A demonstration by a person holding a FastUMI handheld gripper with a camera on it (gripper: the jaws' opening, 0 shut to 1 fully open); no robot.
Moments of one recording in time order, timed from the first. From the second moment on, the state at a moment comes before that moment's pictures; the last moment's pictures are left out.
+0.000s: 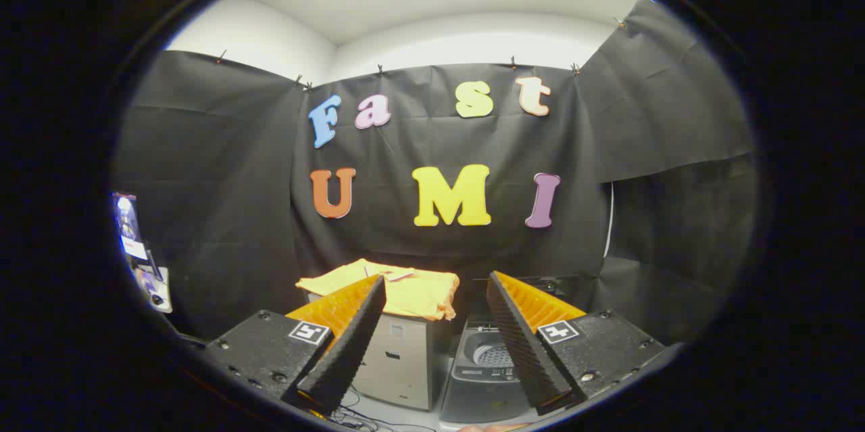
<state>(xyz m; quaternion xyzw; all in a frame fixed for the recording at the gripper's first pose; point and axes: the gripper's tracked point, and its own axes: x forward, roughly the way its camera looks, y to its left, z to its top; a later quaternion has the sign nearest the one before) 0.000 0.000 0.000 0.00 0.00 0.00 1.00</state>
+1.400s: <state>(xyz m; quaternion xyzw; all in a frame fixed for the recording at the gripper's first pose) 0.070 0.048 -0.005 -0.01 0.02 0.00 1.00</state>
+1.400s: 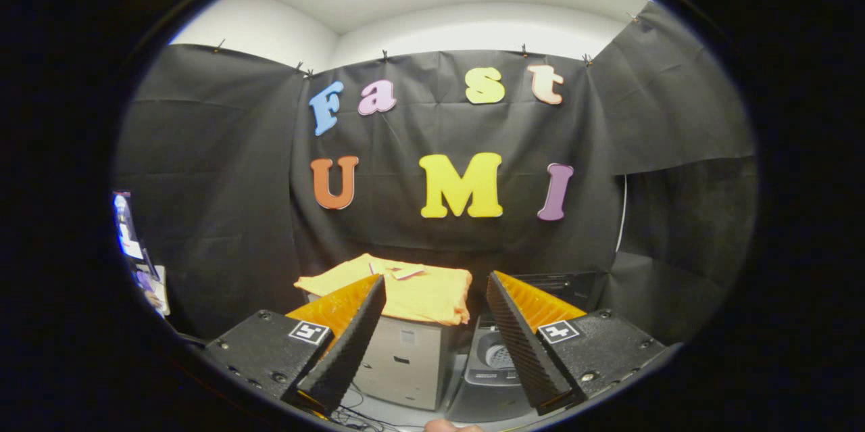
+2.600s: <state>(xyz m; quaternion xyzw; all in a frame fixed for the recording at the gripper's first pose) 0.339 0.156 -0.034 0.03 0.31 0.05 0.95</state>
